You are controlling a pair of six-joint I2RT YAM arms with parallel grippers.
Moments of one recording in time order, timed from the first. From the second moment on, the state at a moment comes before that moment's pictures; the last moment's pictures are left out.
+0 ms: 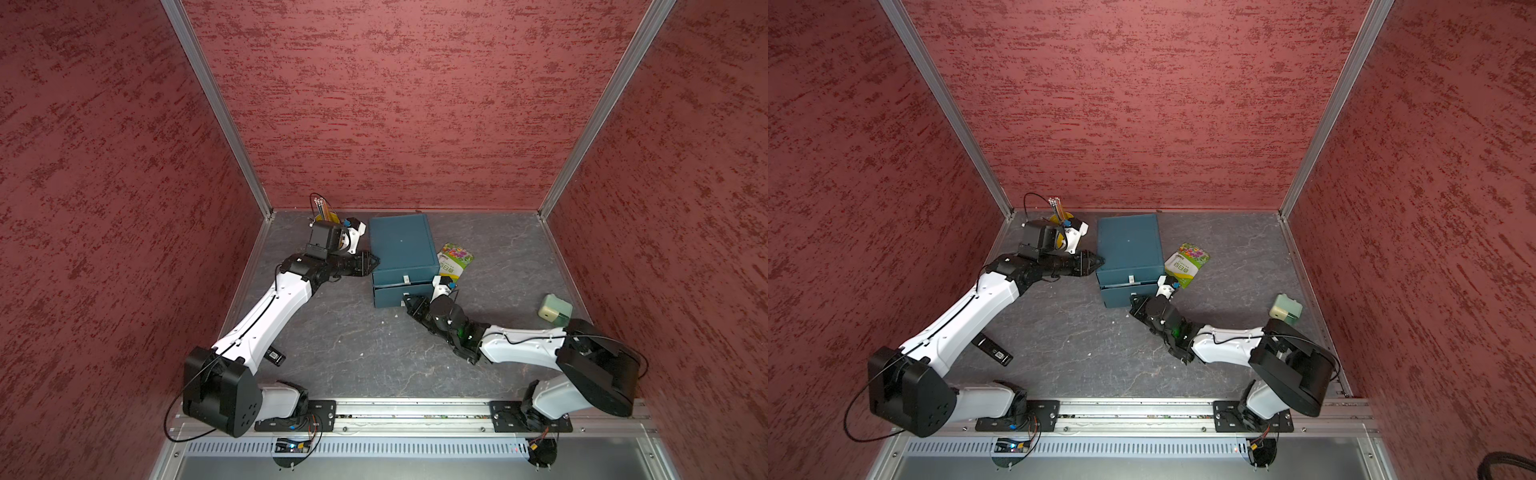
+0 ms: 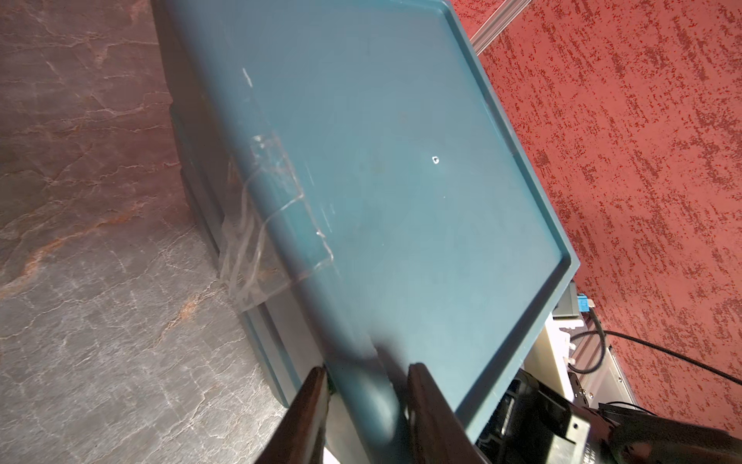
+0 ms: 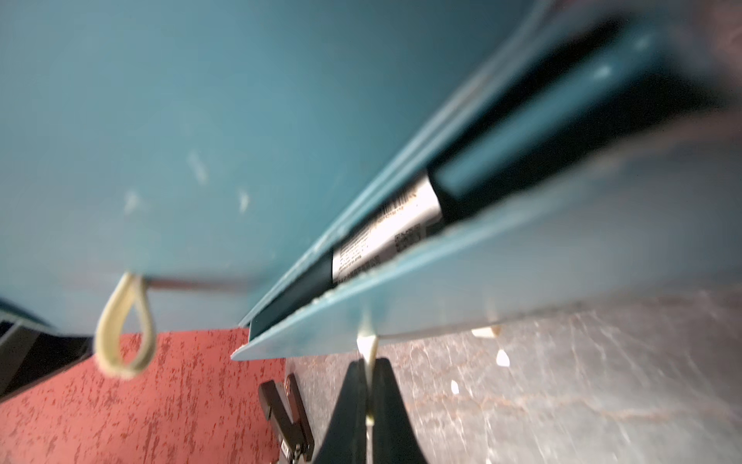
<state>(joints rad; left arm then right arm) -0.33 1.34 1.15 -0.55 0.44 -0.30 0.94 1.47 0.58 0.51 0.23 1.29</state>
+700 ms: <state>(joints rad) -0.37 1.33 1.15 -0.55 0.38 -0.32 1.11 1.25 0.55 0.18 0.25 1.36</state>
